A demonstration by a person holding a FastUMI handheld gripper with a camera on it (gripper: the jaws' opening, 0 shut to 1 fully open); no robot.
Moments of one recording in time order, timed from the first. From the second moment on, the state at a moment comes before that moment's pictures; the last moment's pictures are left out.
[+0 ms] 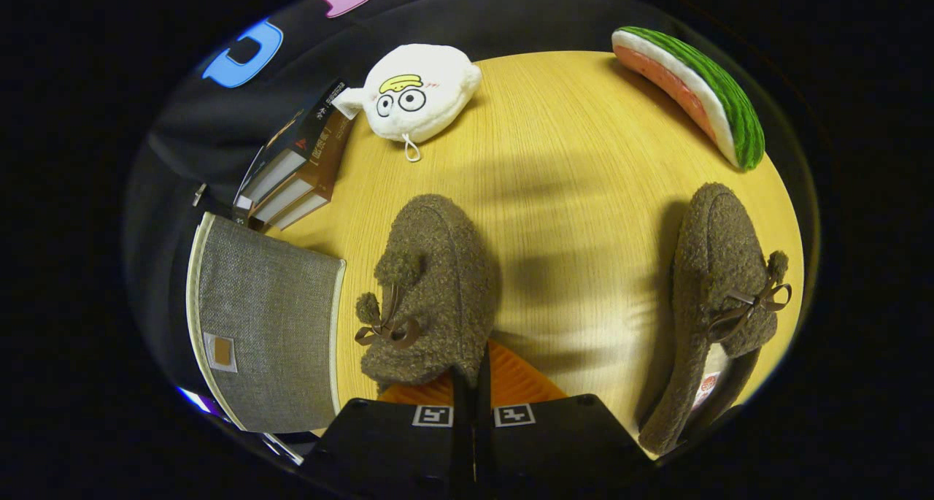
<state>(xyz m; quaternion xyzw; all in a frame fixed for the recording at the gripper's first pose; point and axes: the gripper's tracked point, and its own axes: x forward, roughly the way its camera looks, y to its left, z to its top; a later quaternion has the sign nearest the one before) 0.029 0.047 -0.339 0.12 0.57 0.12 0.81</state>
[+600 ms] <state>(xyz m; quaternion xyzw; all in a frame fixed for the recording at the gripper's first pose) 0.026 0.078 -0.231 0.17 0.51 0.16 0.83</state>
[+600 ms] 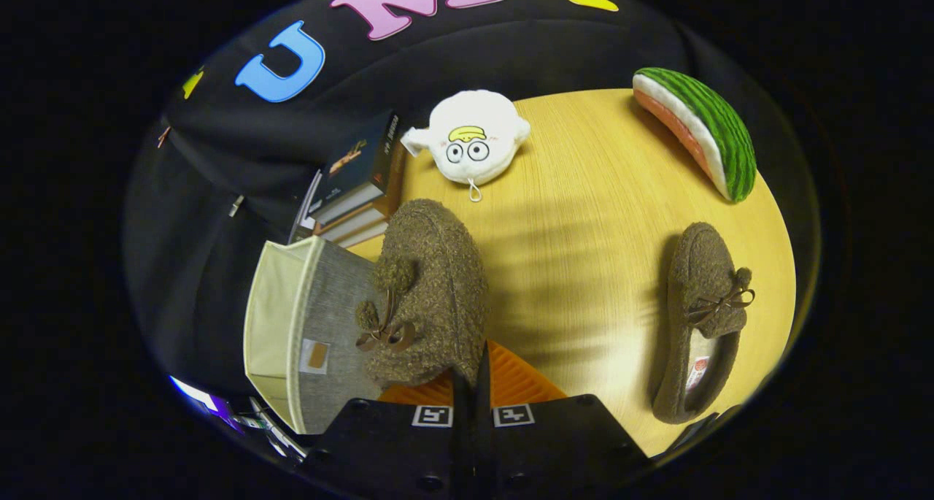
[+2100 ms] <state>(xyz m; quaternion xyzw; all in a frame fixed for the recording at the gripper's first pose) -0.014 0.288 -0.141 0.26 0.47 0.20 0.82</state>
